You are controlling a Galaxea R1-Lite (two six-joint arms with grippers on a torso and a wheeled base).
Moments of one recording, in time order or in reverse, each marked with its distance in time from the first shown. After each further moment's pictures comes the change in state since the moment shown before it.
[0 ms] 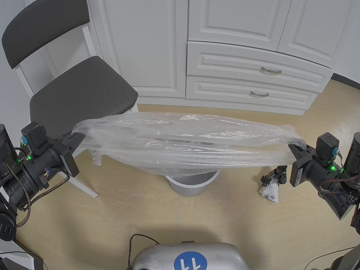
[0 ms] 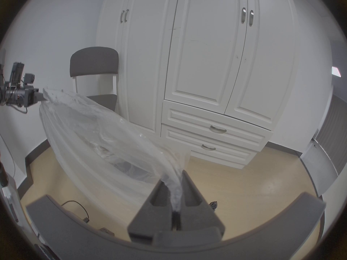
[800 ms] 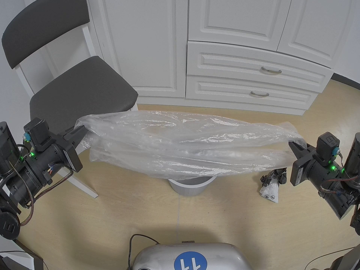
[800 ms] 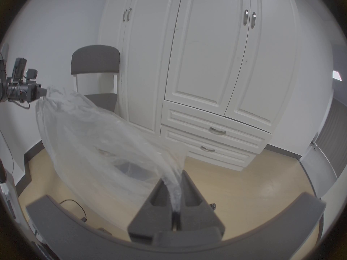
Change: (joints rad) left arm -0.014 0.041 -0.010 -0.072 0.005 0.003; right arm -0.007 0.004 0.013 -0.037 0.019 -0.024
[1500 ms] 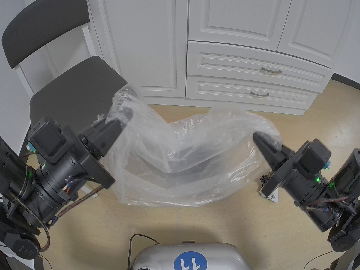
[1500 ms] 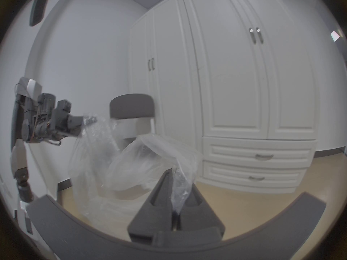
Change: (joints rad) left arm -0.348 0.100 0.034 -0.413 0.011 -0.156; right arm 0.120 0.221 0.089 -0.603 0.294 0.031
